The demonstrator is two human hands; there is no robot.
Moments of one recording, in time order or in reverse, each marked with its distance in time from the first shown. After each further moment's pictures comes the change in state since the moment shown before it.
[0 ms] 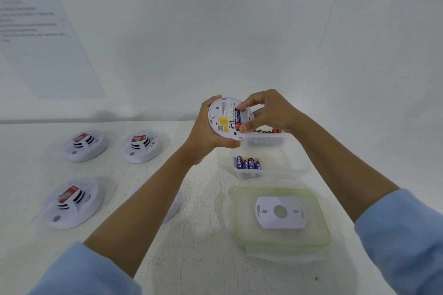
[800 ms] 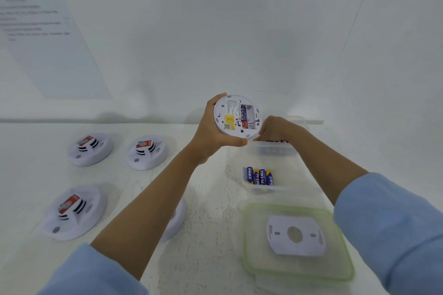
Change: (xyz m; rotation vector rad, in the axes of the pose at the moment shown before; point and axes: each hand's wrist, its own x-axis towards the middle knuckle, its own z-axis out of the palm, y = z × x) left_hand 0.028 -0.013 -0.014 0.030 0.048 -0.007; right_hand 0.070 0.068 0.017 -0.687 -0.202 0.450
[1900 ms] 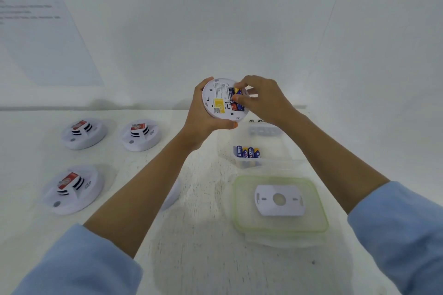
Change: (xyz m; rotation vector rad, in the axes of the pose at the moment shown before) left_hand -0.026 0.011 0.006 -0.117 0.025 0.044; right_hand -0.088 -0.028 -0.013 0.466 0.572 -0.515
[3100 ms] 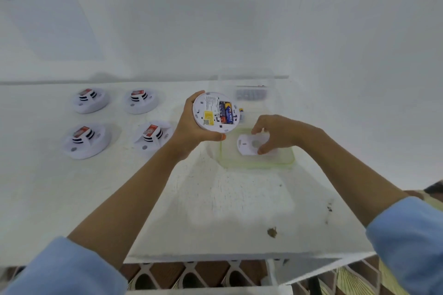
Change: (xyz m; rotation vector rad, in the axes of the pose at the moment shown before) left_hand -0.127 0.006 0.026 0.086 -0.021 -0.125; right_hand -0.151 0.011 -0.026 -0.436 -0.620 0.231
